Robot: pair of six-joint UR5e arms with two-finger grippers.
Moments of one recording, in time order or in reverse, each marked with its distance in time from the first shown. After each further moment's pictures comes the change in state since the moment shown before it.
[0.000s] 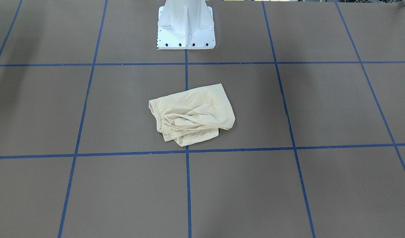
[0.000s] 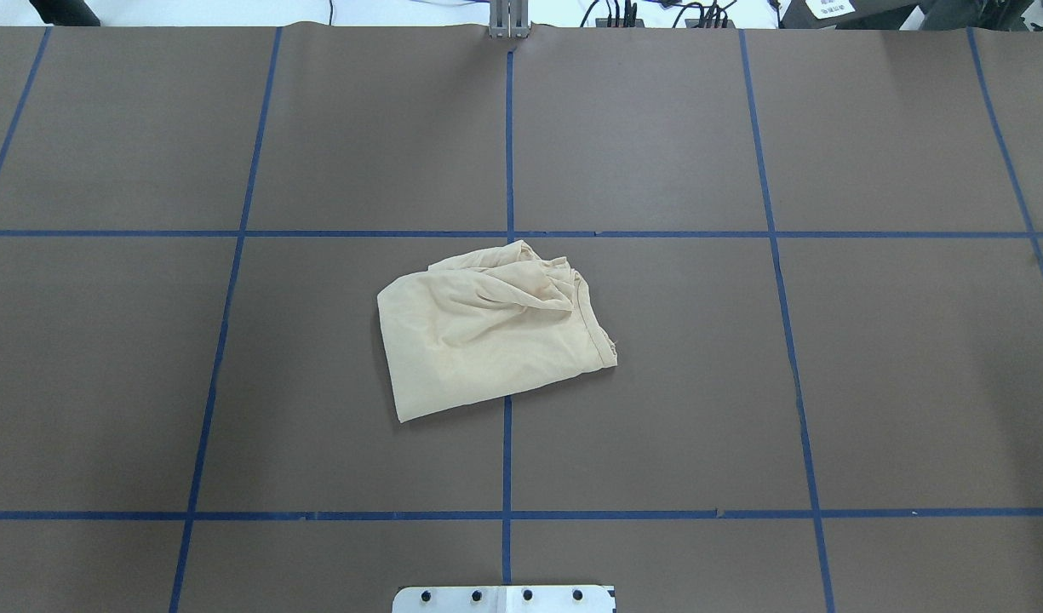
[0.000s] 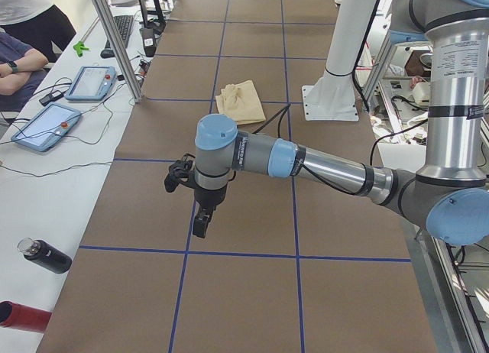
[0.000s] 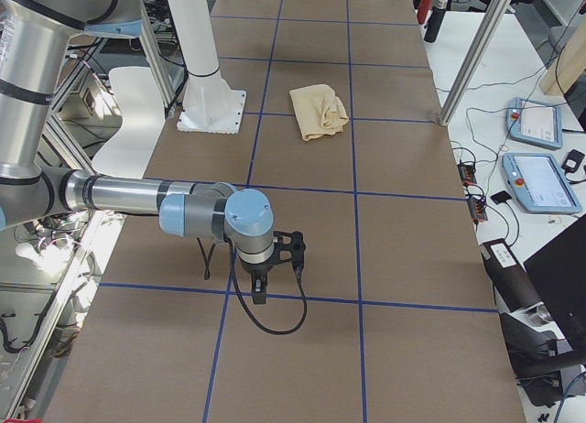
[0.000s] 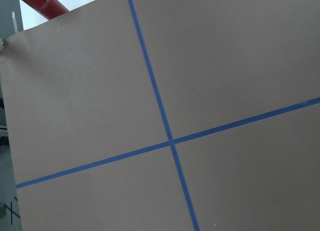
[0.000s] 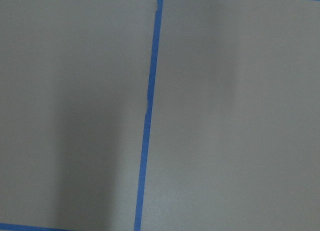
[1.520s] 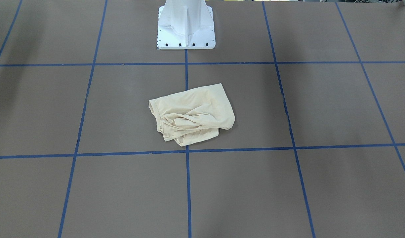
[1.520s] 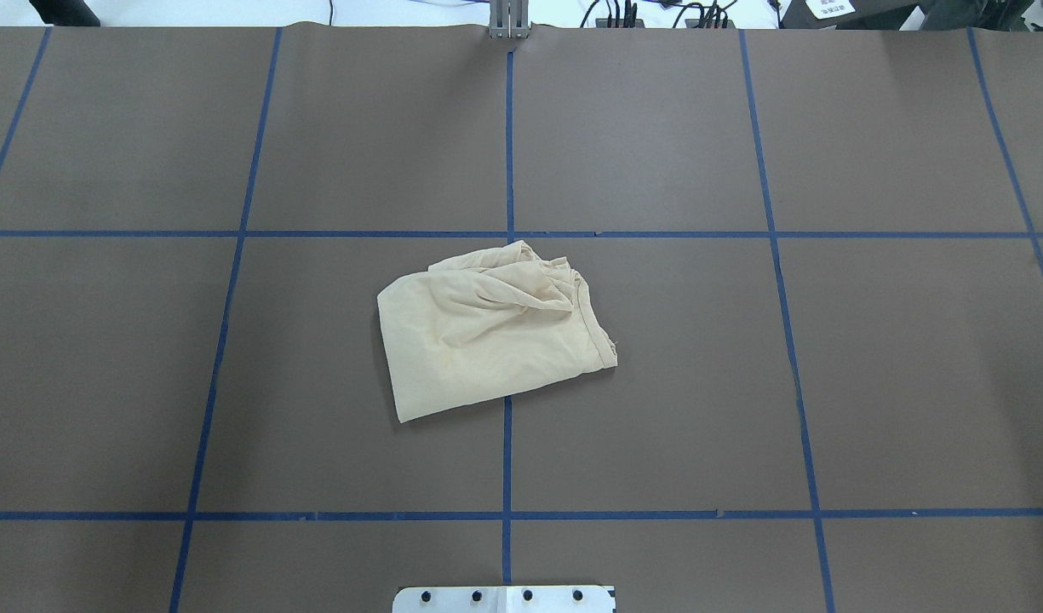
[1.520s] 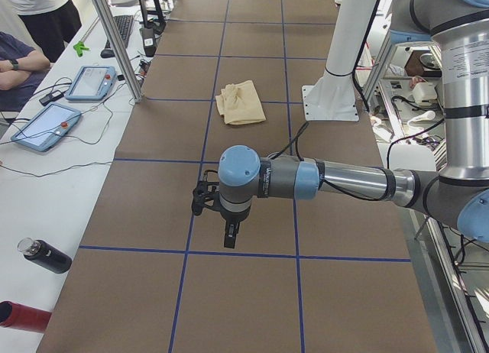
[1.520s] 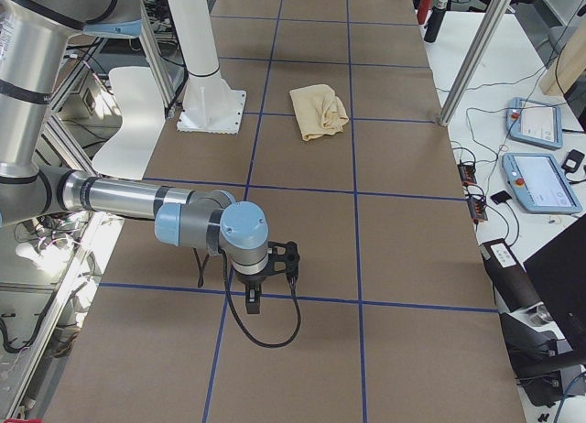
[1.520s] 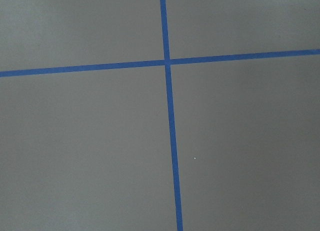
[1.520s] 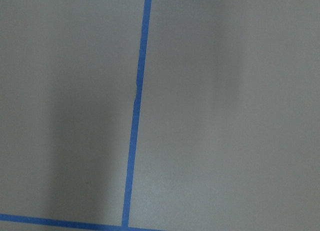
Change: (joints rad) left arm -0.005 0.129 -0.022 -0.063 -0.147 -0.032; right arm 0.005 -0.012 -0.038 0.004 -0.005 -0.048
